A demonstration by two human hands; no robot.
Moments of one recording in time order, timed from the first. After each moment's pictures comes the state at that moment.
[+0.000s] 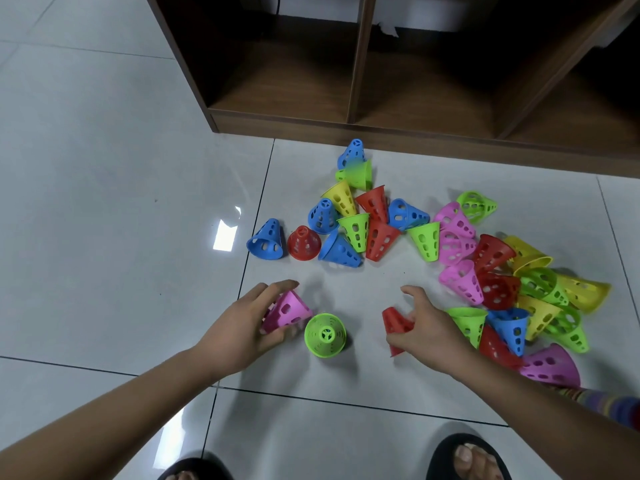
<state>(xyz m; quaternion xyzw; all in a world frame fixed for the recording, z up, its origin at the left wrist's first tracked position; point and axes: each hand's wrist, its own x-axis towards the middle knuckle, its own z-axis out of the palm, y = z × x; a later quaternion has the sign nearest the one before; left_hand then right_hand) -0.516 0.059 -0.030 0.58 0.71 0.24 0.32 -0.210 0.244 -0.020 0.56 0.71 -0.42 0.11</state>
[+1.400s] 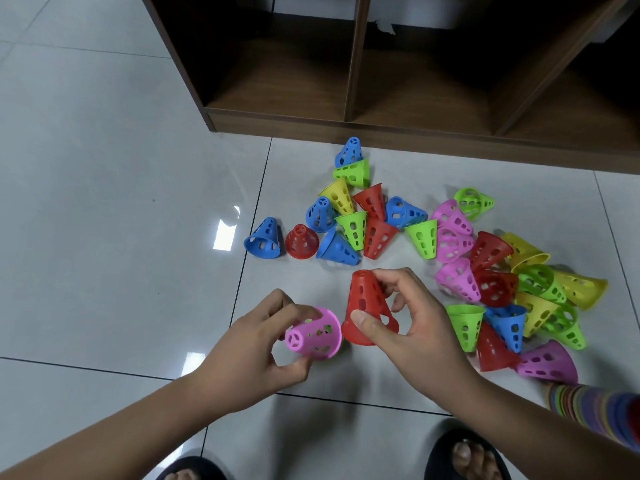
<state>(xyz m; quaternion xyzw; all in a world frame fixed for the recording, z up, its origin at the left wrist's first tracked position) -0.469 0.052 0.042 0.60 0.69 0.28 0.29 -0.245 0.199 0.078 0.41 0.75 -0.49 -0.19</state>
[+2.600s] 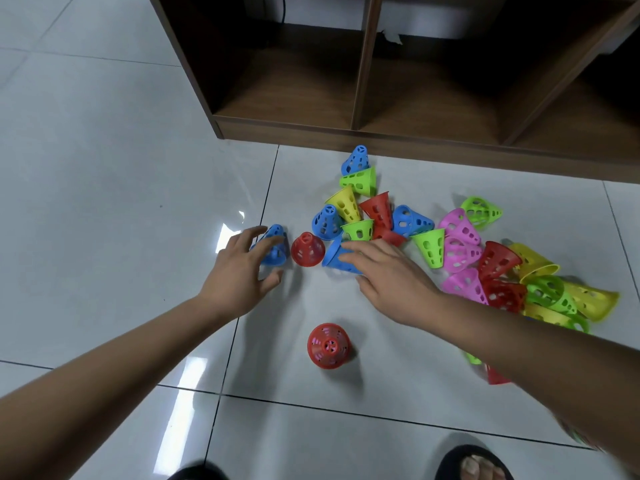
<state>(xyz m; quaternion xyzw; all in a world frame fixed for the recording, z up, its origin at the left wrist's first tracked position) -0.567 0.123 -0.024 0.57 0.80 0.14 0.16 -0.296 0.294 -0.003 0.20 0.96 -0.19 0.00</state>
